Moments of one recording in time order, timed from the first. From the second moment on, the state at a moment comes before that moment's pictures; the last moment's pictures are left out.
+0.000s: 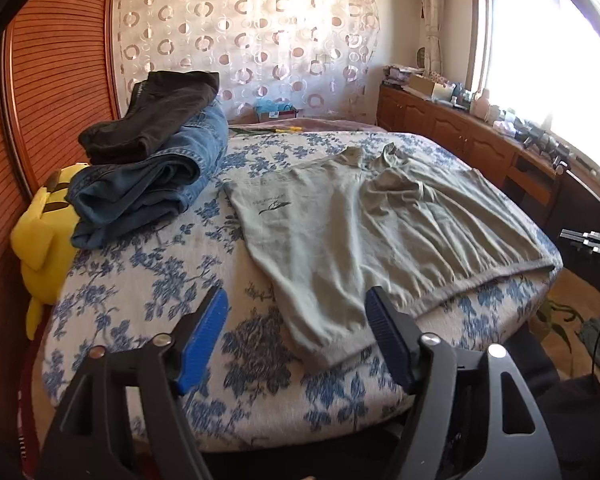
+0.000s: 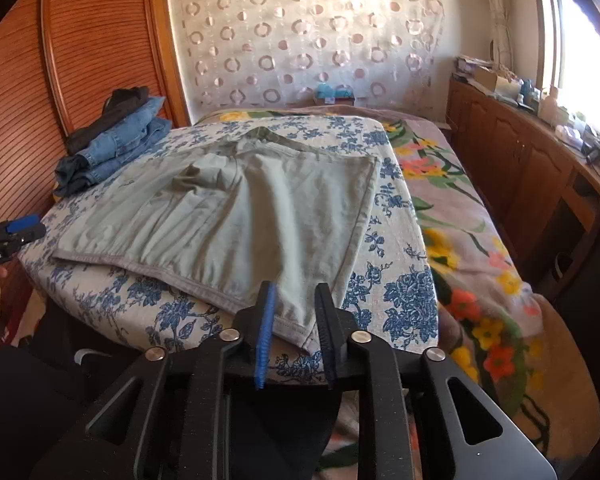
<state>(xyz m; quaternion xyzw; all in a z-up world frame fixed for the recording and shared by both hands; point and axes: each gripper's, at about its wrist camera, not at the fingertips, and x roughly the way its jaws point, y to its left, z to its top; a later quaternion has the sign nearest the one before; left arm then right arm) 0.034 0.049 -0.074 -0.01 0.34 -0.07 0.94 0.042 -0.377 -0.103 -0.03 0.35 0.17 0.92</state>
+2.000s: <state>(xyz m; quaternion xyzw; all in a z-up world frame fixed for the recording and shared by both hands) 0.060 0.054 -0.088 0.01 0.37 -0.06 0.93 0.087 -0.322 -0.091 -0.01 0.33 0.23 0.92</state>
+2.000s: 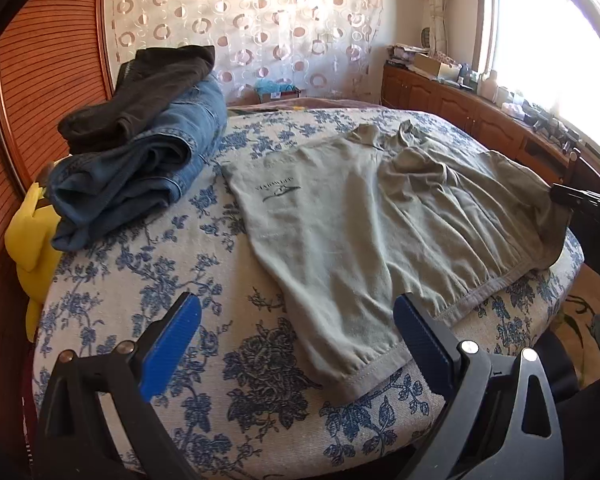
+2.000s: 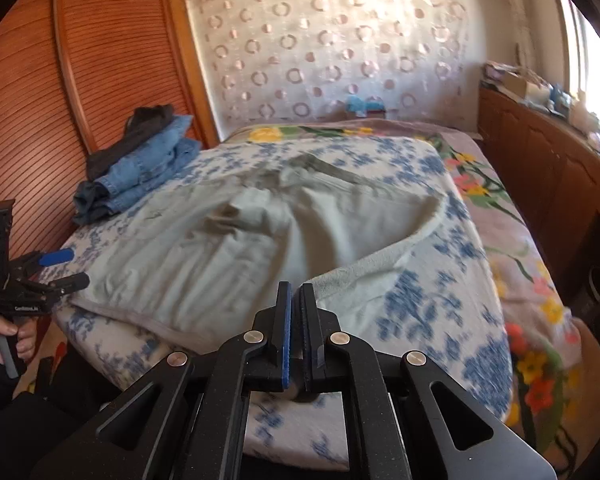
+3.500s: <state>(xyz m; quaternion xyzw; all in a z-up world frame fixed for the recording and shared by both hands) 0.063 0.075 -0.084 -0.01 0.35 -0.05 0.93 0.111 -0.184 -0.081 -0.08 0.32 0.35 0.87</state>
